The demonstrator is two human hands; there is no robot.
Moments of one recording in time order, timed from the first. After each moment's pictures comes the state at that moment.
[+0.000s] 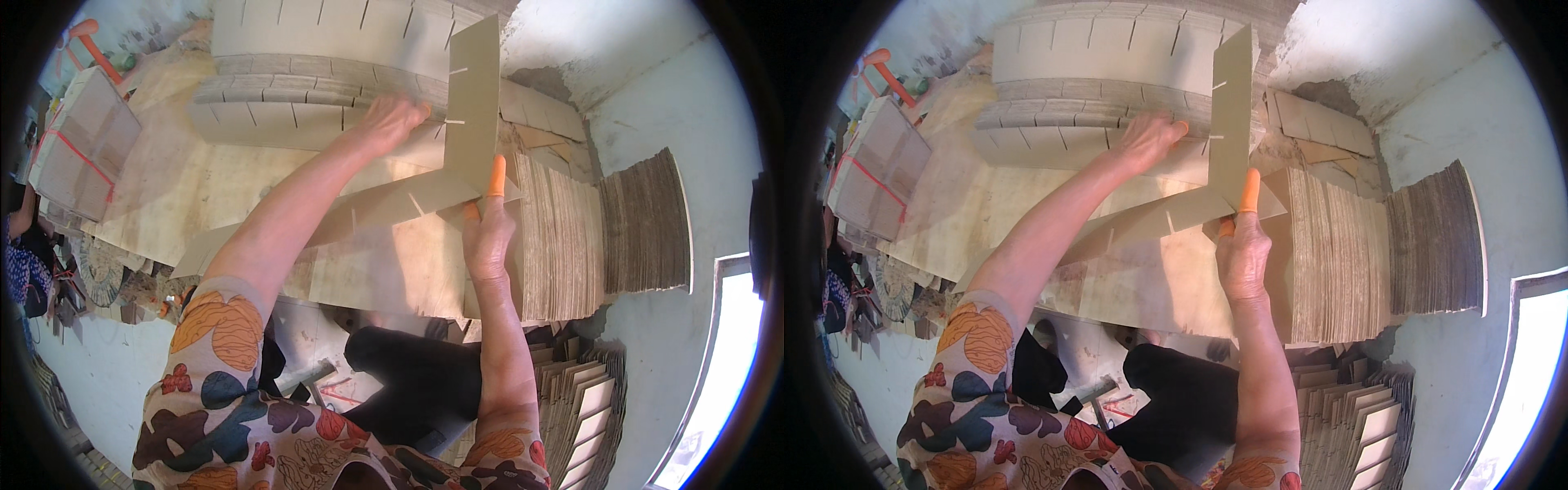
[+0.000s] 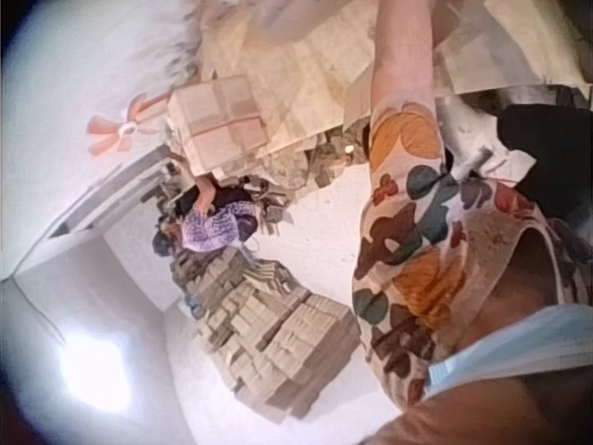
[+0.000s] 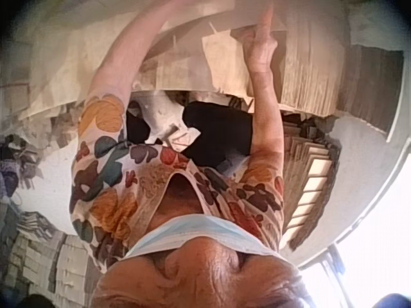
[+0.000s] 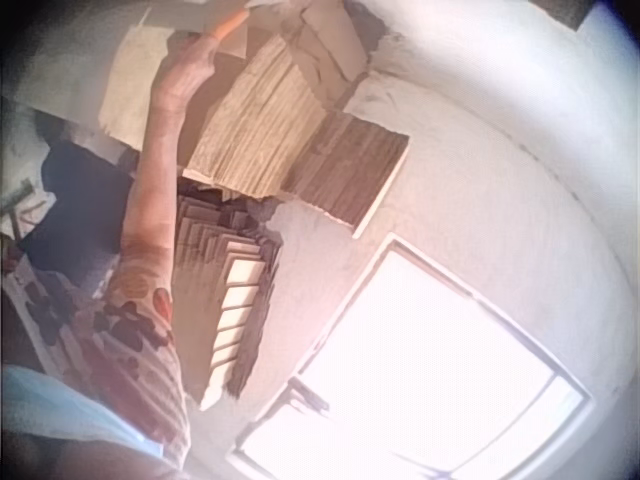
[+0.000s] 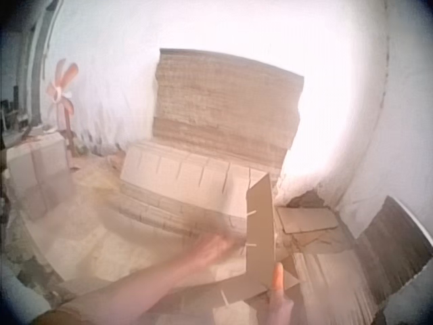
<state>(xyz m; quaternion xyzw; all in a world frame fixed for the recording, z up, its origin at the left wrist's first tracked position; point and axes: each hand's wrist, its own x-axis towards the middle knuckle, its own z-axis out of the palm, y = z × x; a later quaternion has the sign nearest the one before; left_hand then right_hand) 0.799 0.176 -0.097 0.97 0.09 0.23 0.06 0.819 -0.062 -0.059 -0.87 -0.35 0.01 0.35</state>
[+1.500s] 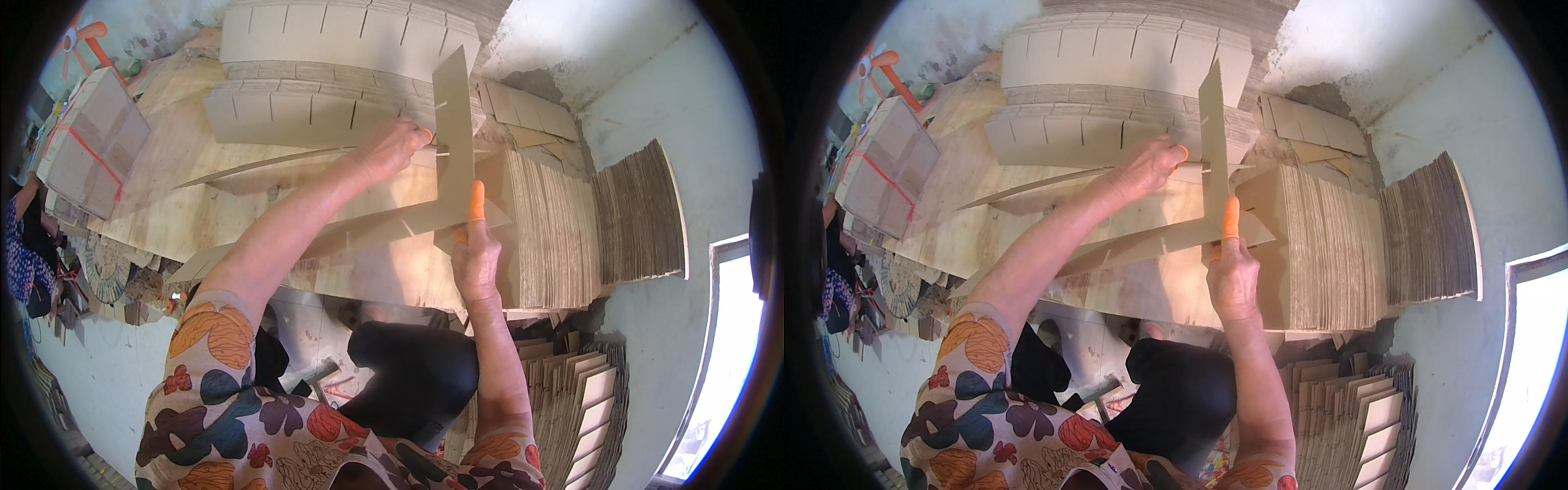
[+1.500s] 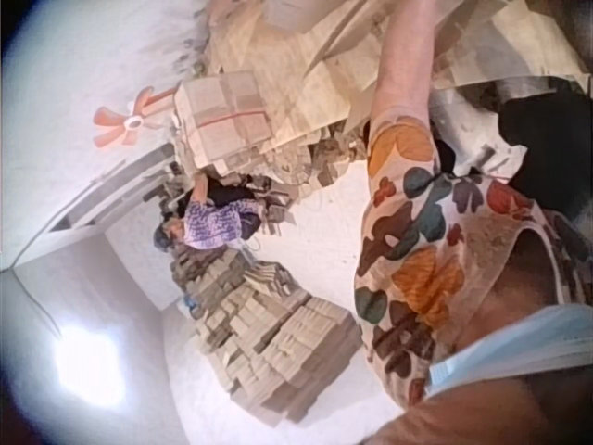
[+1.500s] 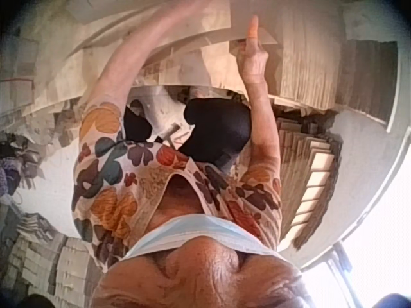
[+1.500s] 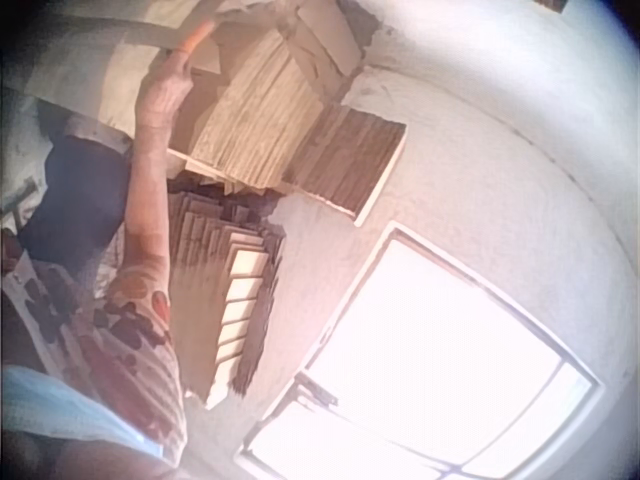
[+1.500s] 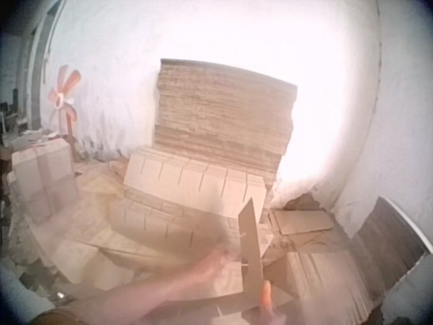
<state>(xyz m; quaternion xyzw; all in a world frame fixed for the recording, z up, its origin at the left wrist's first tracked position) 0.762 0.139 -0.090 0.93 0.00 0.33 0.14 0.789 -0.099 -0.075 -0.82 -0.46 -0.10 0.32</state>
